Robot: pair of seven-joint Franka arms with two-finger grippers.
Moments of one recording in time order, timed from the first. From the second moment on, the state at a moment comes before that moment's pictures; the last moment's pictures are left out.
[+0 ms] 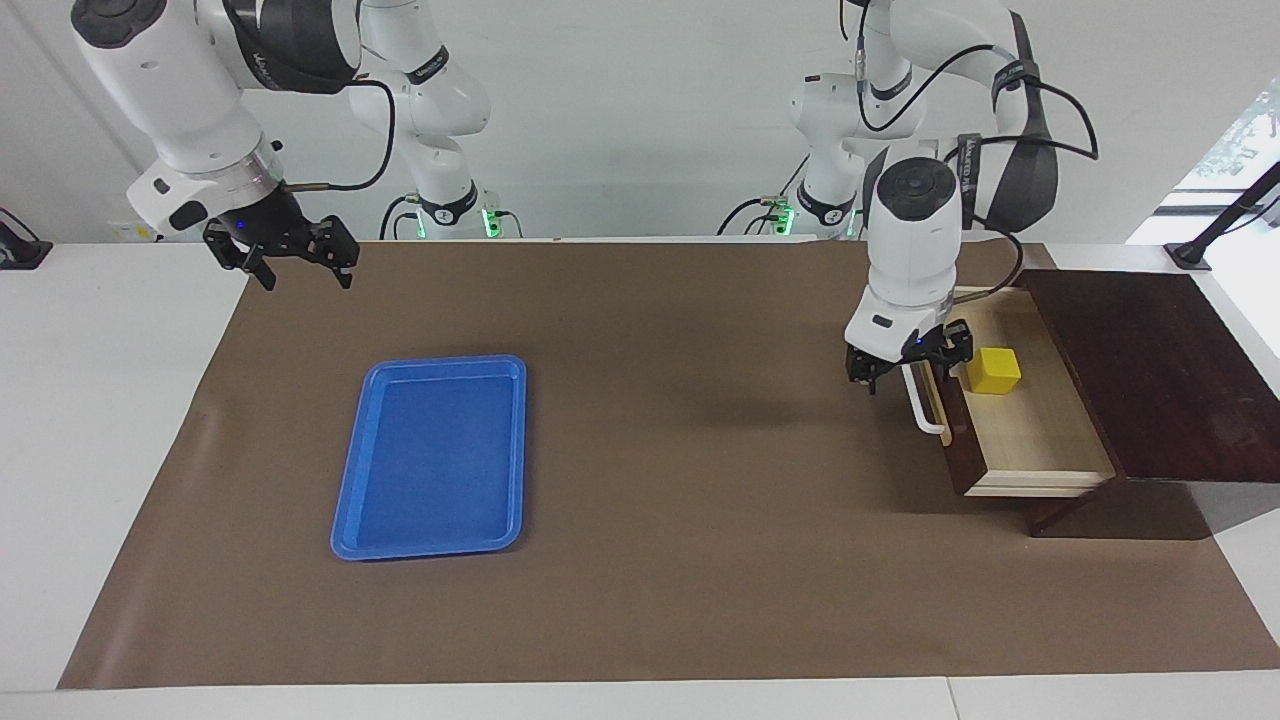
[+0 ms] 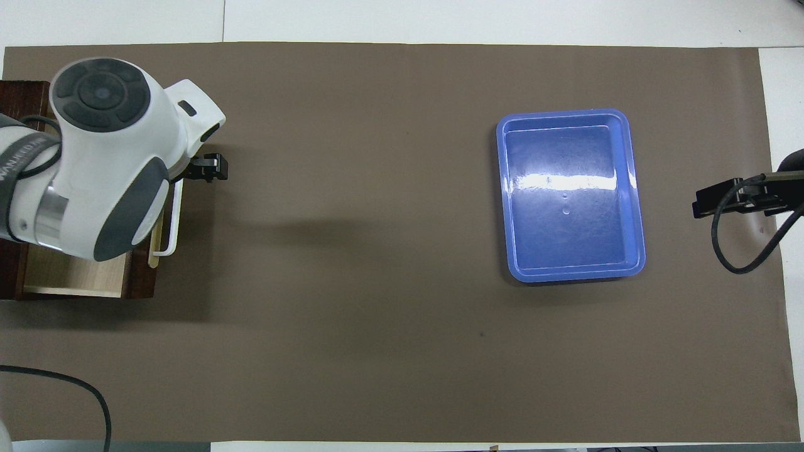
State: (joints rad) left arm -0.23 0.17 -0.08 -1.69 0.32 1.81 -0.36; right arm -0.10 -0.04 0.06 -1.70 -0.01 1.59 -0.04
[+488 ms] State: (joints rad) left arm 0.02 0.11 -0.04 -1.64 0.19 1.73 -0.73; right arm -0.10 -0.04 0.06 -1.70 -0.01 1.59 -0.02
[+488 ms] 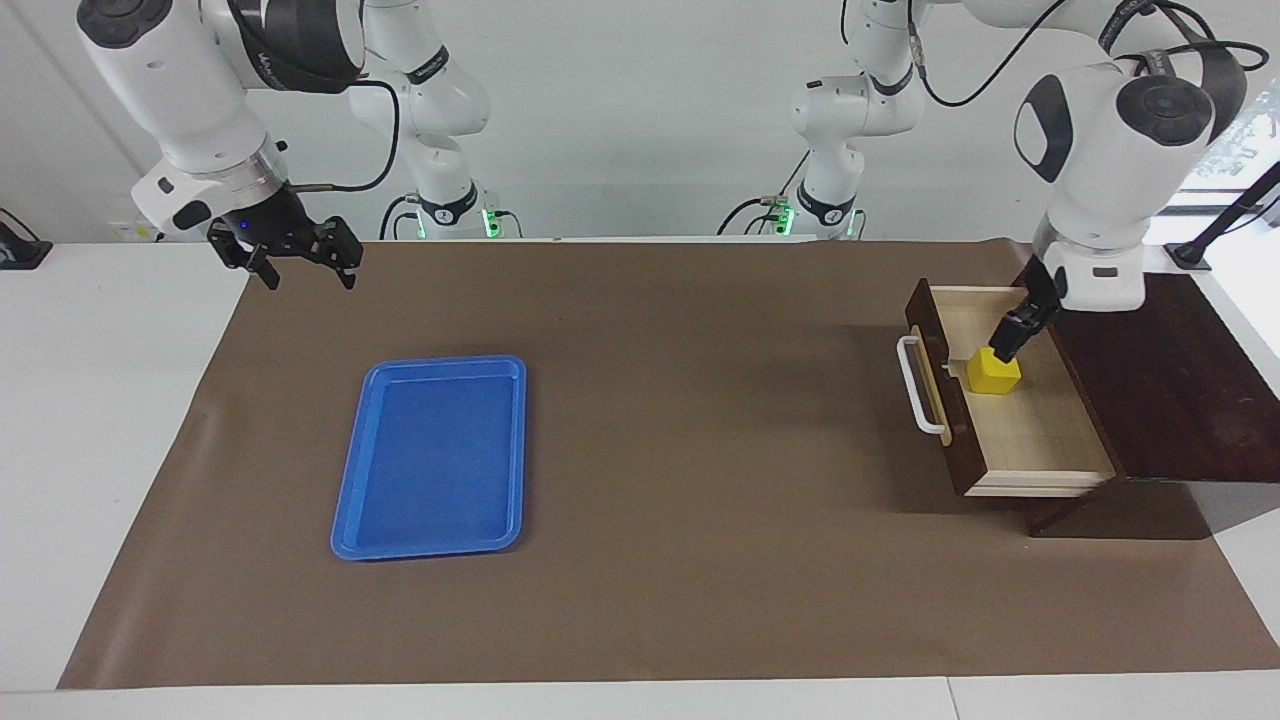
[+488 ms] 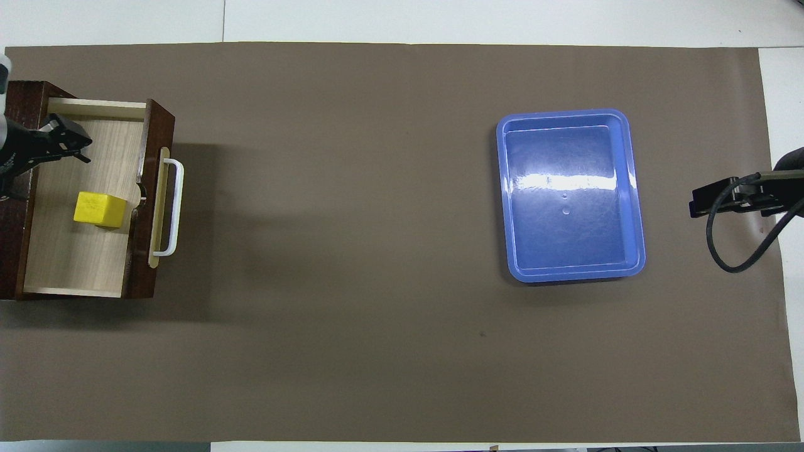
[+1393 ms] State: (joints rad) left arm 0.11 0.03 -0.04 -2.00 0.16 2.07 -1.46; right arm -0.08 -0.04 0.07 -1.72 -0.01 1.59 0.17
